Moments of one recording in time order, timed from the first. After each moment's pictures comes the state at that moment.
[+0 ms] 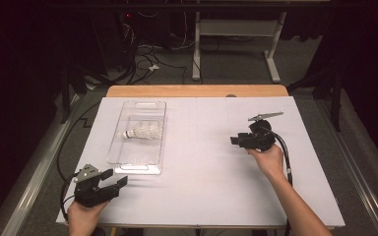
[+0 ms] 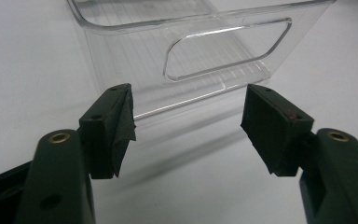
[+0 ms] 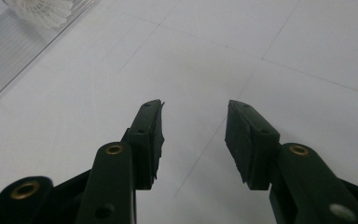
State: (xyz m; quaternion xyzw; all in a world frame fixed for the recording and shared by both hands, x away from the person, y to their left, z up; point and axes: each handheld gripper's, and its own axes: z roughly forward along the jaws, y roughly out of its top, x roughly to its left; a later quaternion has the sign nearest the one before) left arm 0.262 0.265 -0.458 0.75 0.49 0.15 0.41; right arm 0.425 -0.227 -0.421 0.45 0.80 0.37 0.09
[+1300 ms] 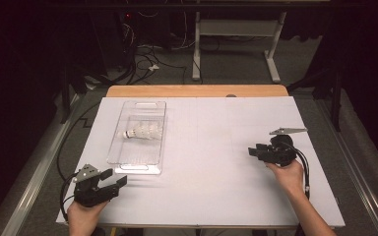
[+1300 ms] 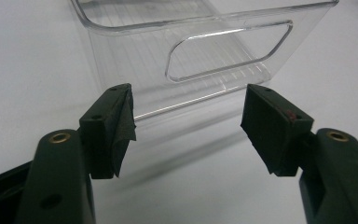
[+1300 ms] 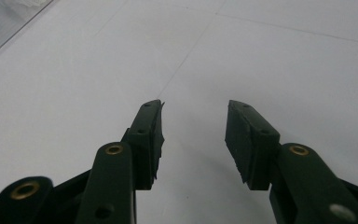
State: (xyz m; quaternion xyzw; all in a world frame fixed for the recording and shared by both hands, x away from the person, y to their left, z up) left arm 0.262 0.265 -0.458 0.75 0.50 0.15 0.41; right arm 0.383 -0.277 -0.433 0.48 0.79 0.38 0.11
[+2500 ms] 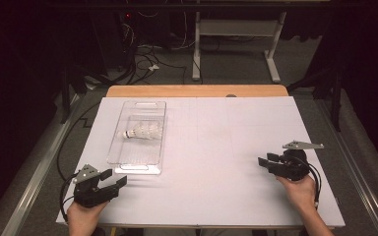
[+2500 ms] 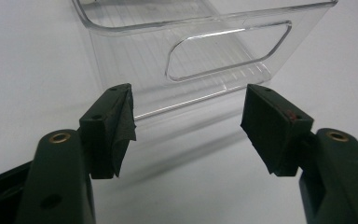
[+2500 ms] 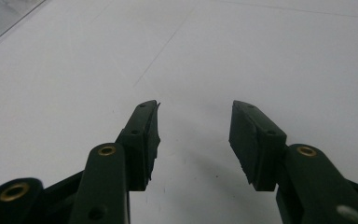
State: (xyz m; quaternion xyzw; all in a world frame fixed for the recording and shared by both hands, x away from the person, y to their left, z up) left arm 0.260 0.265 -0.457 0.74 0.50 0.15 0.41; right arm 0.342 -0.302 -0.441 0.48 0.77 0.40 0.14
